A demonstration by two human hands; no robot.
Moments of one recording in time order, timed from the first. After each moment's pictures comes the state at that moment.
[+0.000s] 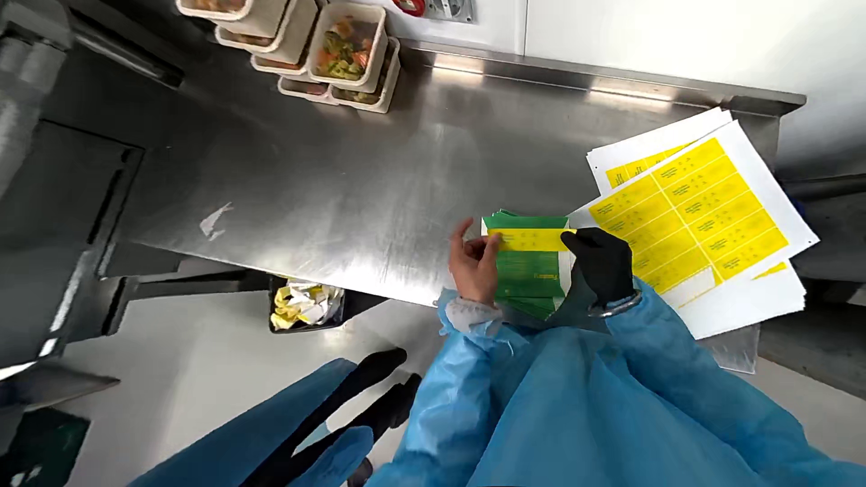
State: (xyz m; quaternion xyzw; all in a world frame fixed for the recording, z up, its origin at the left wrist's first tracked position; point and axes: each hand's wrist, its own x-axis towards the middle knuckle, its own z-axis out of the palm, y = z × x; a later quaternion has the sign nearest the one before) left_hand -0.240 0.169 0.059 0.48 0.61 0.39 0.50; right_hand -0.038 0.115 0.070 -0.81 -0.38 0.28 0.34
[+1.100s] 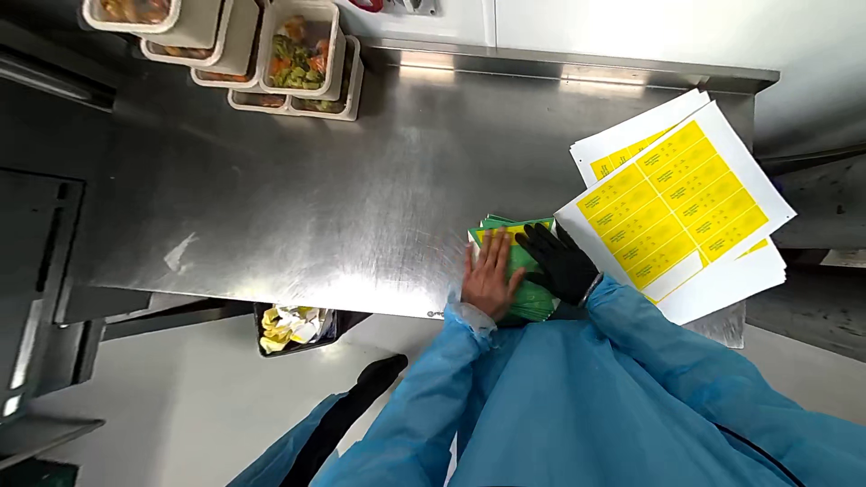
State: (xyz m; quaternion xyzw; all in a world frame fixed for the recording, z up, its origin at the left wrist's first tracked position) left_hand -0.246 0.169 -0.014 0.90 0.41 0.01 0.15; right_hand -0.039 0.119 0.003 -0.62 -0.74 0.24 0.04
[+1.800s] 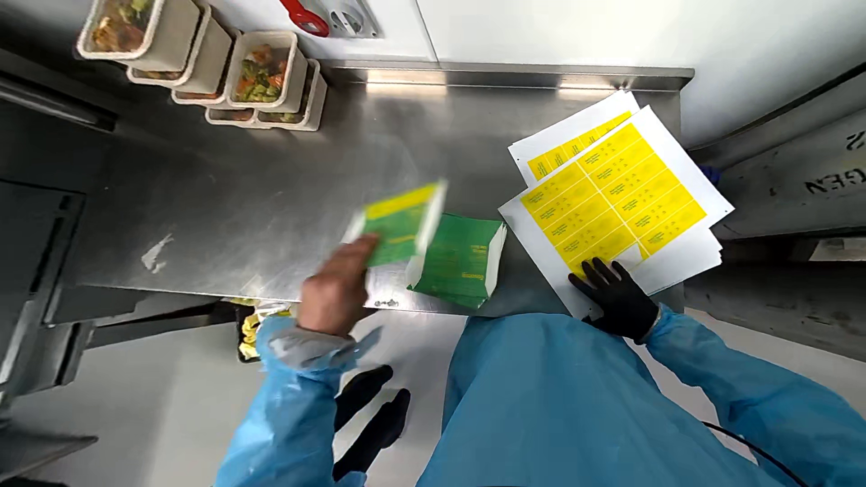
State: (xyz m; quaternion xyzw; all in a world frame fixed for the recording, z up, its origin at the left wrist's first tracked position) left_hand -0.307 0.164 0.130 0.89 0.43 0.12 0.09; right_hand 0.135 -0.096 -0.008 -0.64 -0.75 0.20 0.00
